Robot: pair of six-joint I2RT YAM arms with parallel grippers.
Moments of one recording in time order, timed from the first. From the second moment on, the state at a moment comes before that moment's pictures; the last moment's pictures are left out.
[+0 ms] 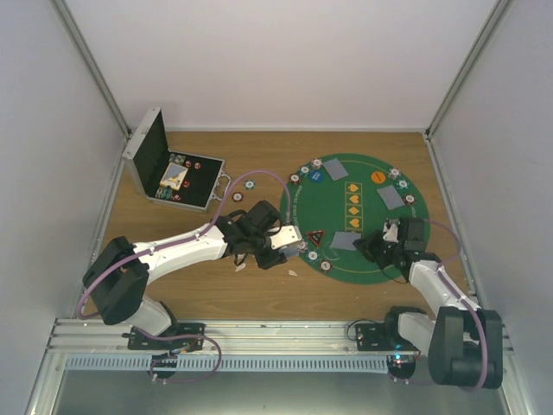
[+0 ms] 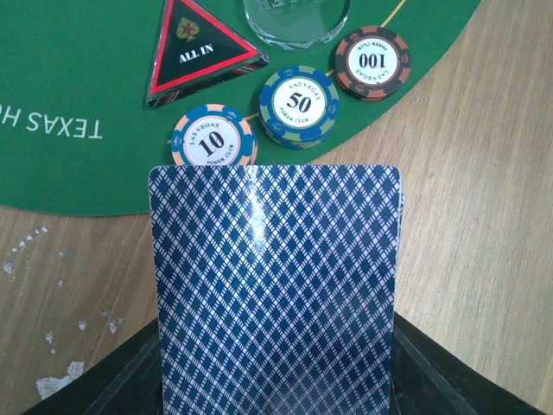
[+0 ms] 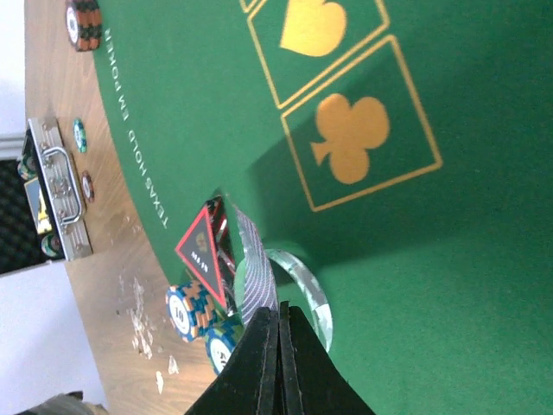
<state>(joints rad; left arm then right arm) -0.86 1.51 0.98 -0.48 0.18 0.32 -0.07 1.06 0.38 -0.25 -0.60 0.76</state>
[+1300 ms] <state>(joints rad) -0.86 1.51 0.98 -0.48 0.18 0.32 -0.07 1.14 0.29 -0.07 -0.45 0.89</state>
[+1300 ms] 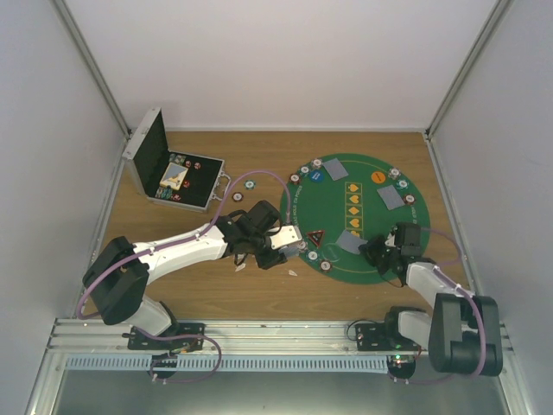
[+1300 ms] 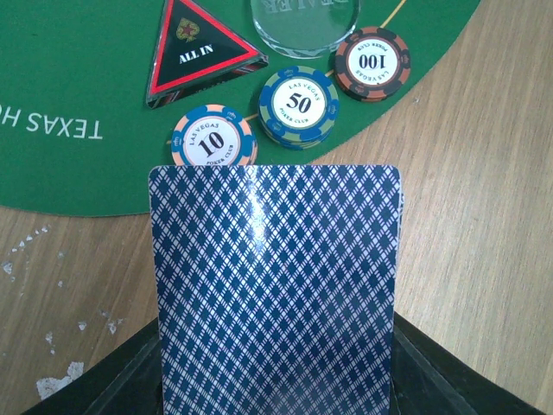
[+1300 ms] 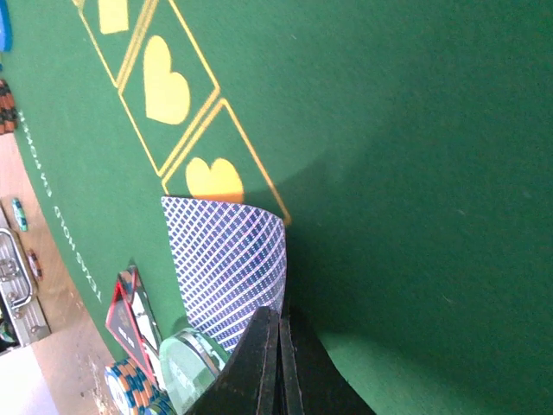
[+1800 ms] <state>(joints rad) -0.86 1.51 0.97 -0.48 0.18 0.32 -0.07 1.05 0.37 -0.41 -0.37 0.77</state>
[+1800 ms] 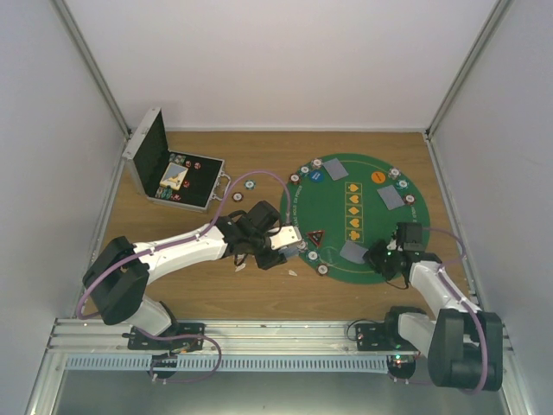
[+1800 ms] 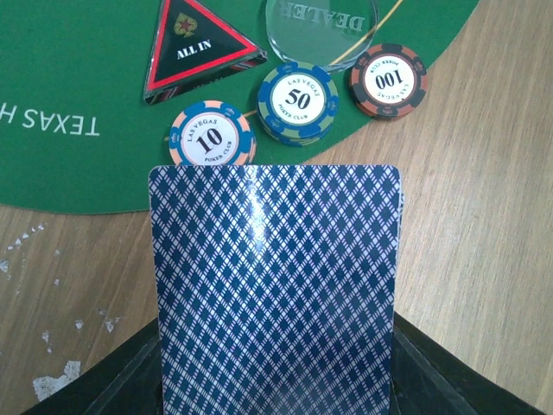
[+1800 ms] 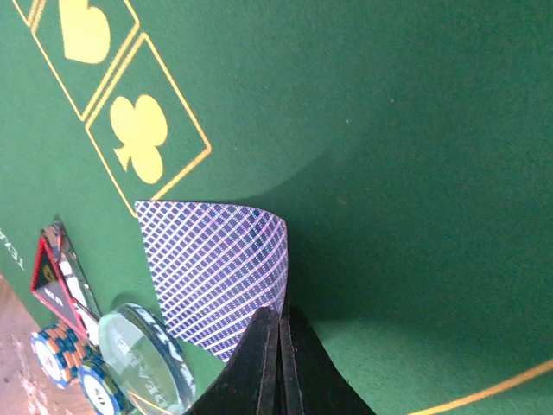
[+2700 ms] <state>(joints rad) -0.86 1.51 0.97 -0.48 0.18 0.32 -0.05 1.26 0.38 -0.16 -0.47 0.81</state>
